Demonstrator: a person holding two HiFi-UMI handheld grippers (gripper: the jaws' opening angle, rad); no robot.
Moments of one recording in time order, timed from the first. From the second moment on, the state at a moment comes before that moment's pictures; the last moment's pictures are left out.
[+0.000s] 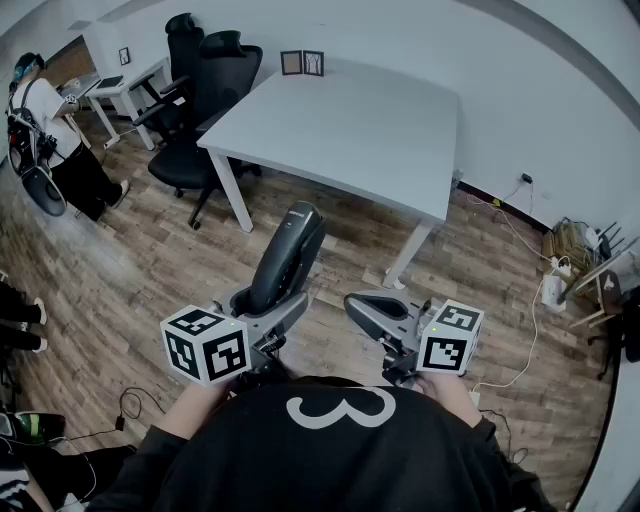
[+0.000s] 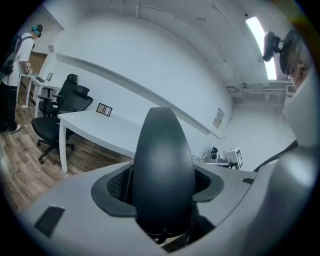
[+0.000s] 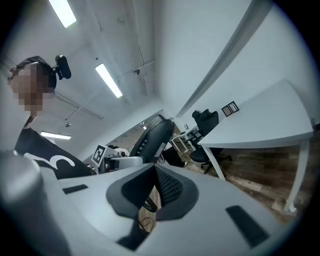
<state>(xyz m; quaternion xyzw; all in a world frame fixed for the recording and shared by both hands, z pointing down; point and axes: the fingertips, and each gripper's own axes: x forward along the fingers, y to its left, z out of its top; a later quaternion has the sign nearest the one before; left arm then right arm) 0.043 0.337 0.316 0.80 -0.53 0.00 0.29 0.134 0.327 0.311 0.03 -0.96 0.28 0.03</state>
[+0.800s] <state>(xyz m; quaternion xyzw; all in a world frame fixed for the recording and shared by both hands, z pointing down) 0.017 0.337 0.334 0.79 -0.53 0.00 0.30 0.109 0.326 0.319 0.02 -0.96 0.28 0.04</state>
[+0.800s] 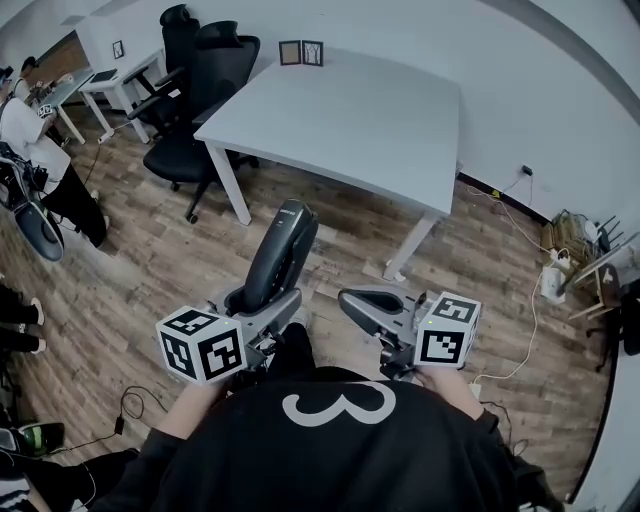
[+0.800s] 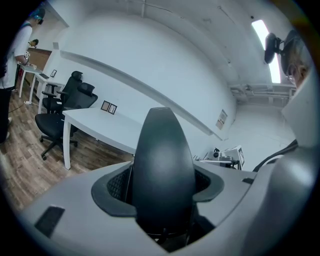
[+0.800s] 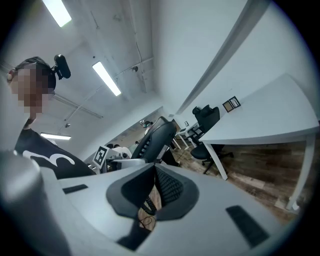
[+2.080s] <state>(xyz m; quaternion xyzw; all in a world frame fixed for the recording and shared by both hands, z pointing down) -0.180 0.039 0.375 0.79 -0.50 0.03 0.34 -0.072 0.019 0.347 0.10 -0.93 0.36 0.04</state>
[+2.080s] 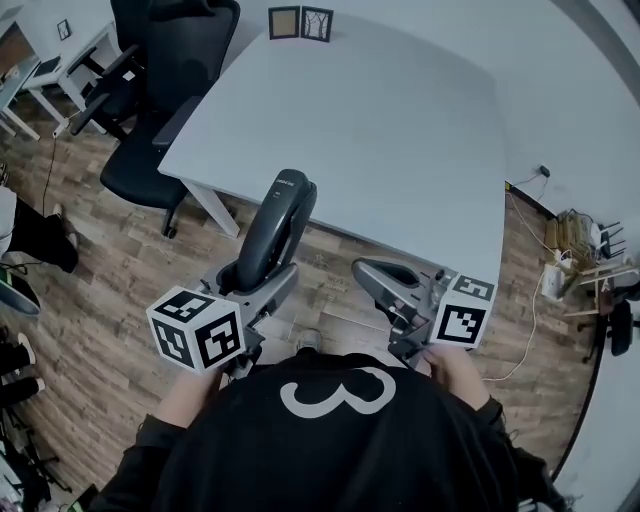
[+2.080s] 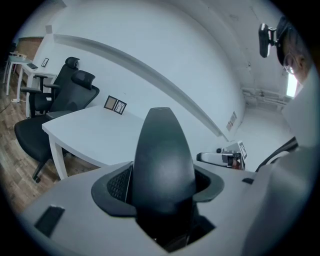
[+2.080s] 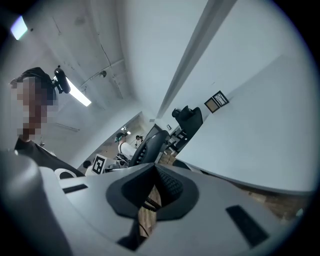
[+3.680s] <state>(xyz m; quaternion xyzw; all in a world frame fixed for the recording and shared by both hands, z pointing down) -0.135 -0.198 0.391 0.80 -0.48 0.08 0.35 -0.053 -0.212 0.362 0.09 -0.91 0.40 0.03</state>
